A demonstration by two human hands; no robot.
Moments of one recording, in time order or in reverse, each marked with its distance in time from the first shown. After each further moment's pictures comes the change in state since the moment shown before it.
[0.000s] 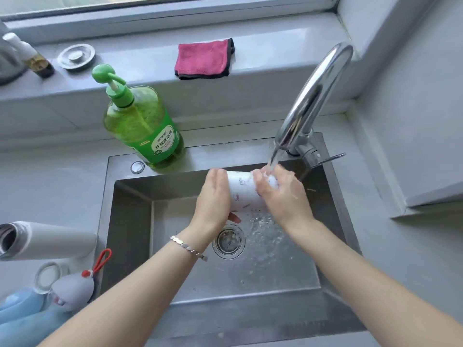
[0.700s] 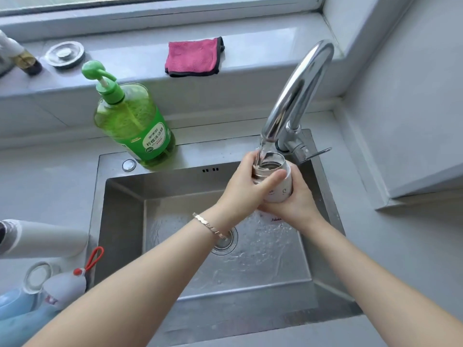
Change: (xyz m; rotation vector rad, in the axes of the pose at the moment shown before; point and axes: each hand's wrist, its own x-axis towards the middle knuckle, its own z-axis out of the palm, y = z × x) left_hand -0.013 0.027 0.037 0.059 -0.341 0.159; right_hand -0.019 0.033 -0.026 0.446 -0.054 -0.059
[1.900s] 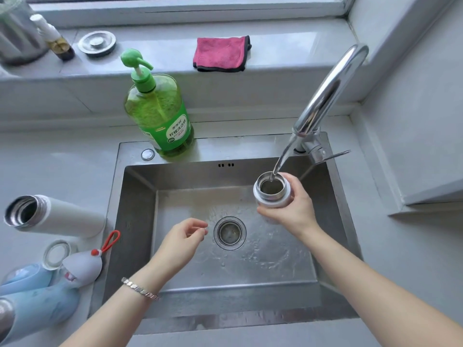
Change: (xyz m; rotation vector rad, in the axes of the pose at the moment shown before) left_hand -0.096 -0.097 -0.092 0.187 0.143 -0.405; right_hand -0.006 0.030 0.031 -0.162 0.092 0.008
